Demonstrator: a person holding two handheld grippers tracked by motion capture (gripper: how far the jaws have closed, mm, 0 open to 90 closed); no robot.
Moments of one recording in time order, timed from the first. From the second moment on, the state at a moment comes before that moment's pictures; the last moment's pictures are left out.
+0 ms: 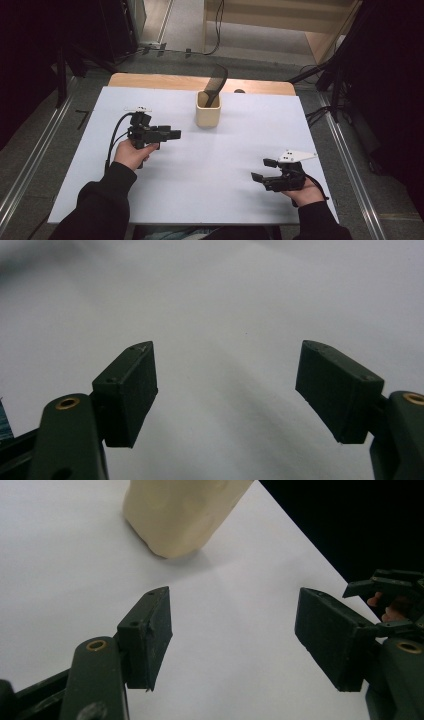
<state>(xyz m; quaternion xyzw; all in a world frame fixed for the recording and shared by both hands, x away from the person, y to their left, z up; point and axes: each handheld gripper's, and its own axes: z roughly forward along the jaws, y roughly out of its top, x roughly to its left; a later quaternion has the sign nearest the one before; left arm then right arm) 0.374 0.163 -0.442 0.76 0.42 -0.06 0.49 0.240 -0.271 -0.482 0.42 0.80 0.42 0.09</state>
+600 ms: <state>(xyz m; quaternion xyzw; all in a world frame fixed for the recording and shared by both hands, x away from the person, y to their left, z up) 0.351 0.168 -0.445 0.78 0.40 -0.06 0.48 0.240 -0.271 -0.483 0.42 0.80 0.42 0.09</state>
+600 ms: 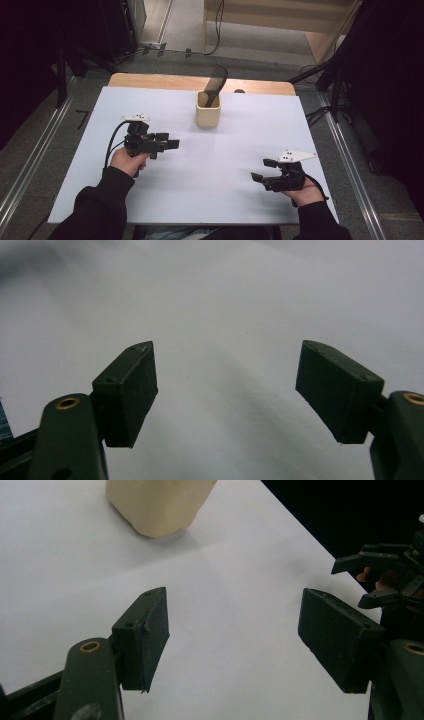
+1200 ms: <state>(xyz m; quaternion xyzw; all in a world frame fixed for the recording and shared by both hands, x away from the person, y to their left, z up) 0.329 0.179 -0.449 0.78 0.40 -0.05 0.47 0.240 -0.271 -0.483 0.42 0.80 0.42 0.09</state>
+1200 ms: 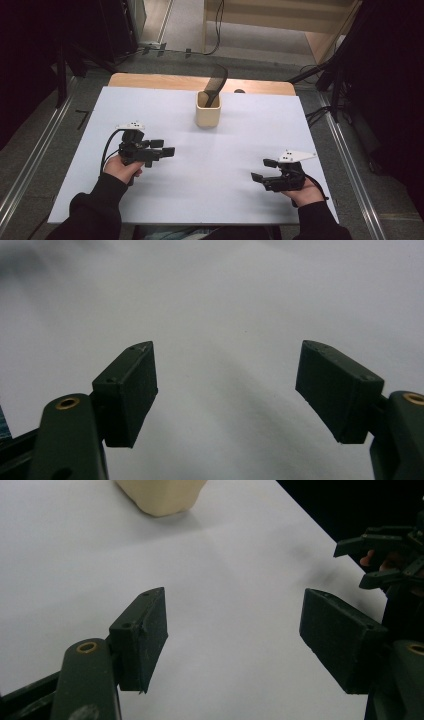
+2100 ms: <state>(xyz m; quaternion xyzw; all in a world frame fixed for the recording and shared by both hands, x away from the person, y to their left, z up) 0.304 0.200 -0.454 0.80 0.39 -0.04 0.44 0.240 -0.269 -0.483 0.42 0.80 0.42 0.09</state>
